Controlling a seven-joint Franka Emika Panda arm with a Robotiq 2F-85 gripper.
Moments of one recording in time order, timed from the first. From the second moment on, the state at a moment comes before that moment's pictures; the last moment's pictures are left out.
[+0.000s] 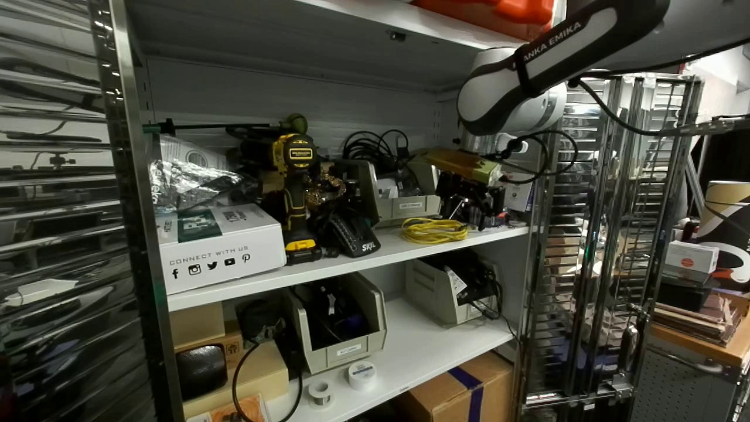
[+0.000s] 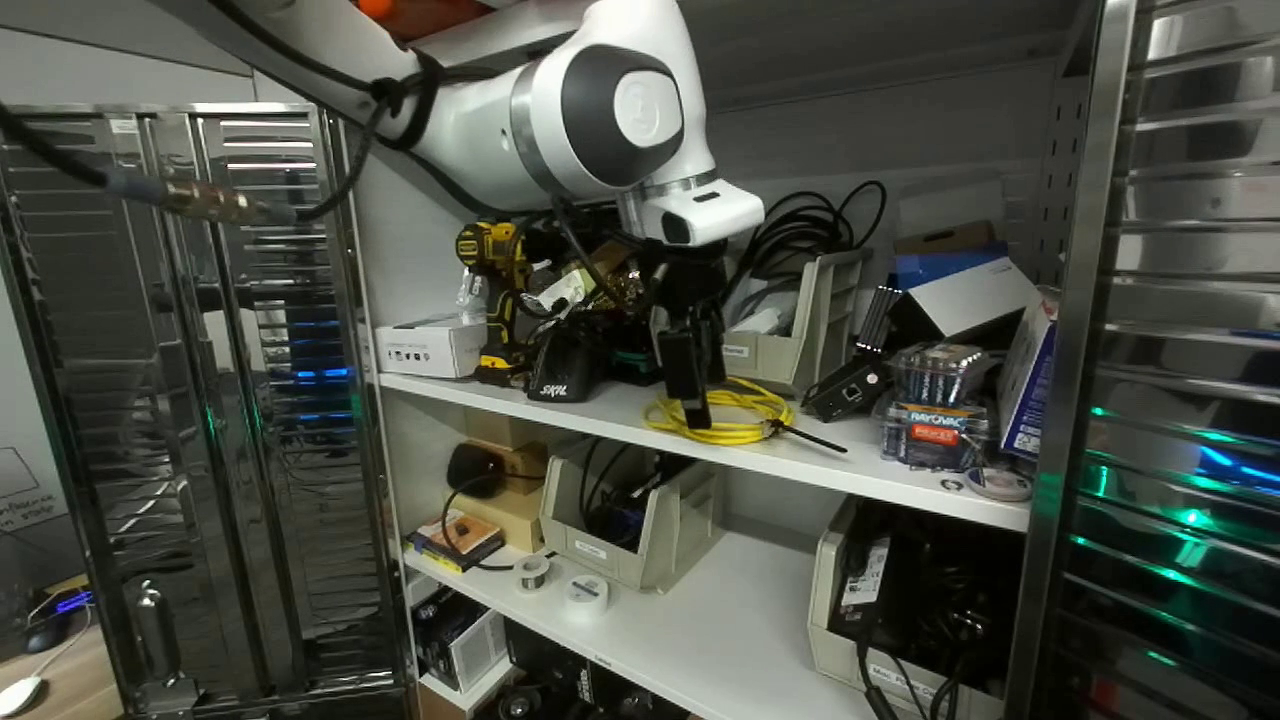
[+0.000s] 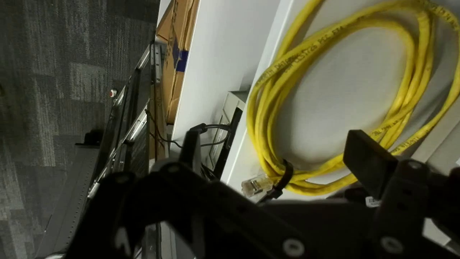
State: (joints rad) arm -0.05 0.17 0.00 -1.73 -0.10 2.16 1.24
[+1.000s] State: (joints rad) arm -0.02 0.23 -0.02 -1.67 -0.07 2.05 1.15
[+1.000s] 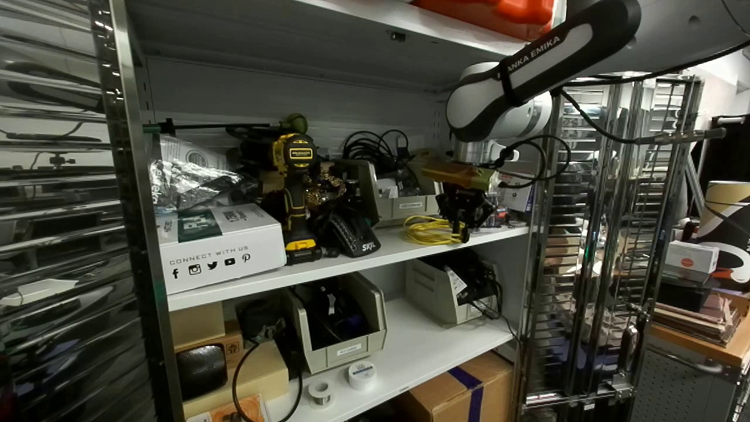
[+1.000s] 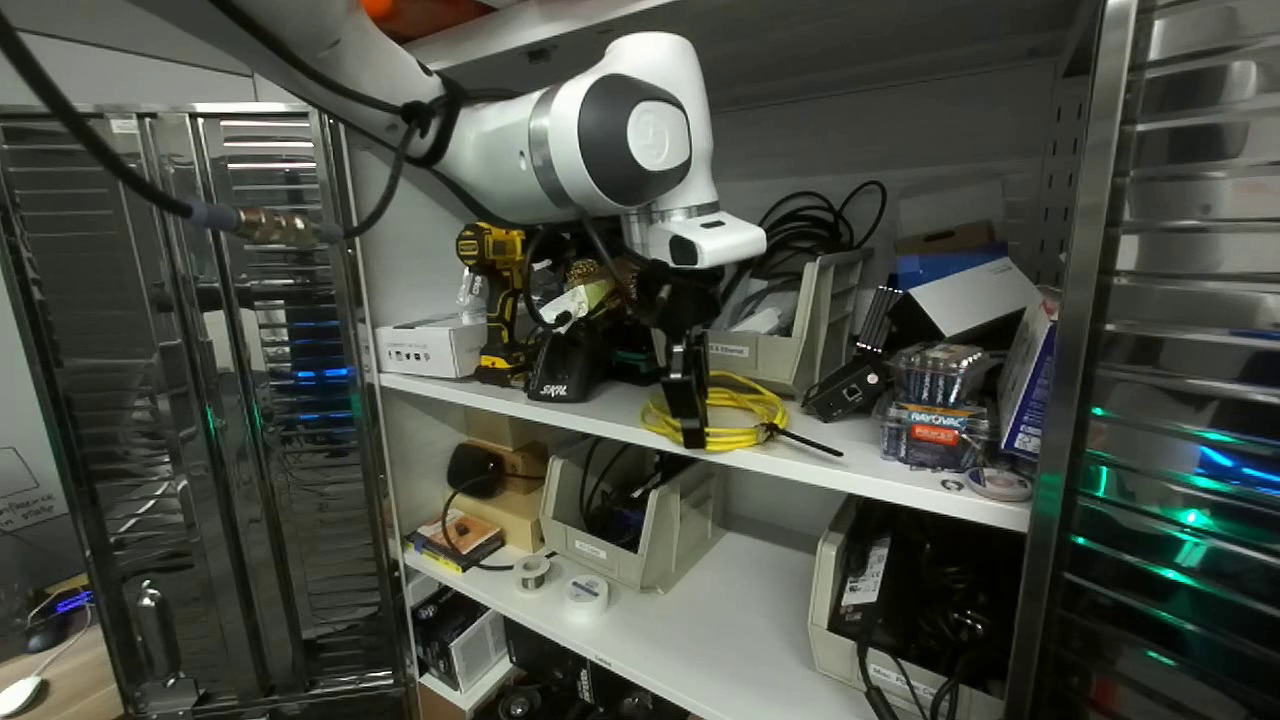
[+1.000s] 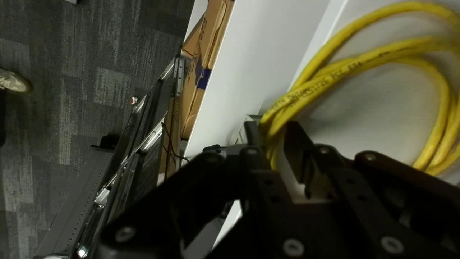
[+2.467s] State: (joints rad) arm -0.07 -0.13 0.04 -1.90 -0.29 2.48 1.48
